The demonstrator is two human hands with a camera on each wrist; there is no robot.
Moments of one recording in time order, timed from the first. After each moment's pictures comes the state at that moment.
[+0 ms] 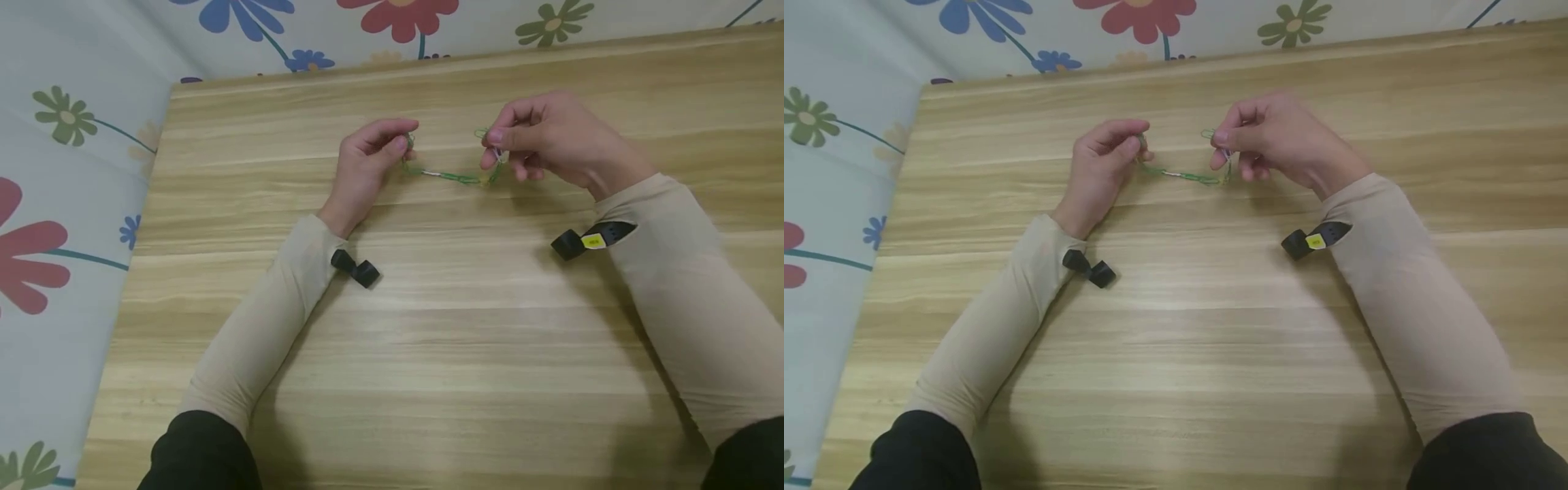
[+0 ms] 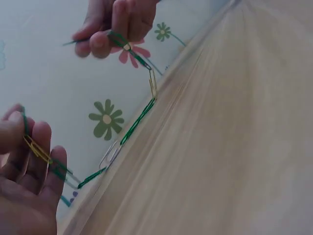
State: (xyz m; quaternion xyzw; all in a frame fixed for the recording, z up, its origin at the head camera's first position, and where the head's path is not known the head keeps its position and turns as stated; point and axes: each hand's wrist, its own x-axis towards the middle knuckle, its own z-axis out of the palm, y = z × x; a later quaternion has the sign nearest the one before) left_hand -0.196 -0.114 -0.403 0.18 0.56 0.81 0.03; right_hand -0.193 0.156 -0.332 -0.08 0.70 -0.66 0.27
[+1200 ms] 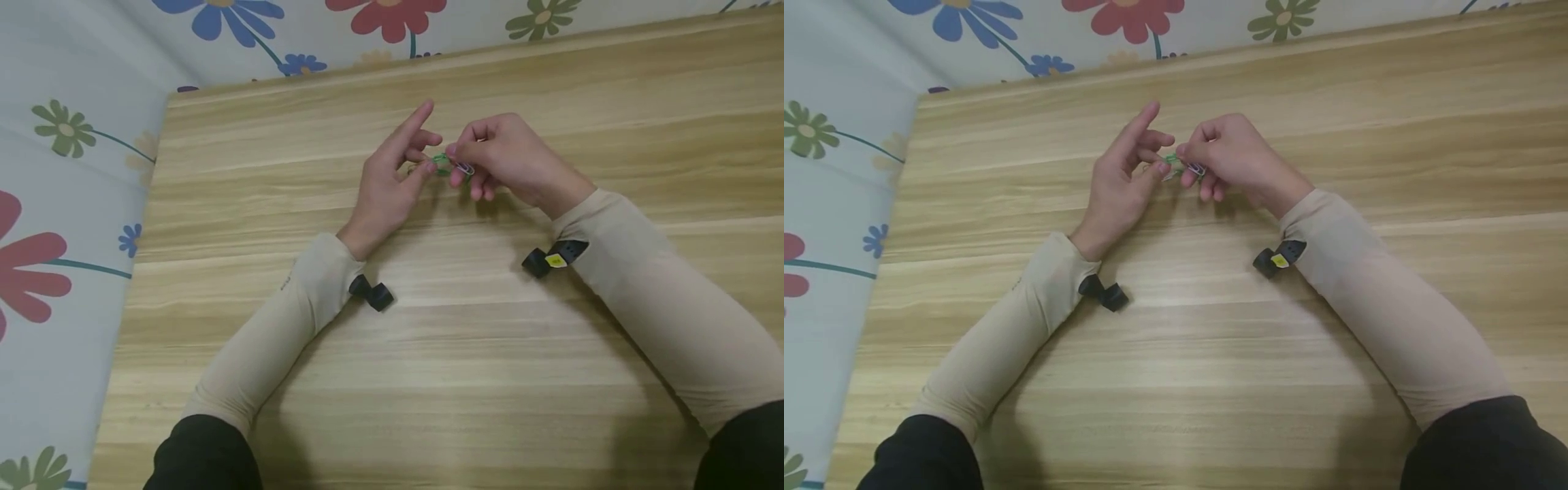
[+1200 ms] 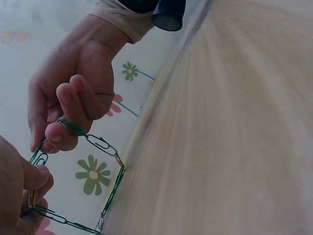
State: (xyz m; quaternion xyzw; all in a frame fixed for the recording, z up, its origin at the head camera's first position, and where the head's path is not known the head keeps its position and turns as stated) left_hand -0.167 -0.082 -0.388 0.26 0.76 0.59 -0.05; right_hand -0.180 0.115 -0.346 -0.03 0.73 -0.64 0.25
